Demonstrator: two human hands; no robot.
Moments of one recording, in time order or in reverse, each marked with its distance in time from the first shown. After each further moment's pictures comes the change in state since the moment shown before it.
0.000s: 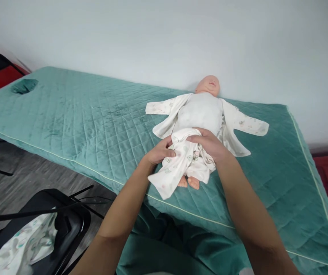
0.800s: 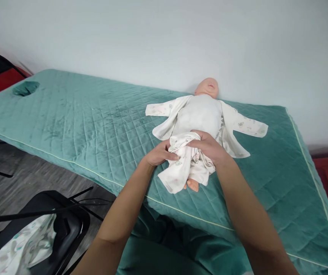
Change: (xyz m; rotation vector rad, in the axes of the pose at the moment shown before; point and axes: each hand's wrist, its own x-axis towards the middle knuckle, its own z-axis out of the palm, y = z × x) left_hand -0.001 -0.003 -0.002 0.038 -0.023 -0.034; right_hand -0.002 0.004 0.000 -0.005 -0.059 -0.069
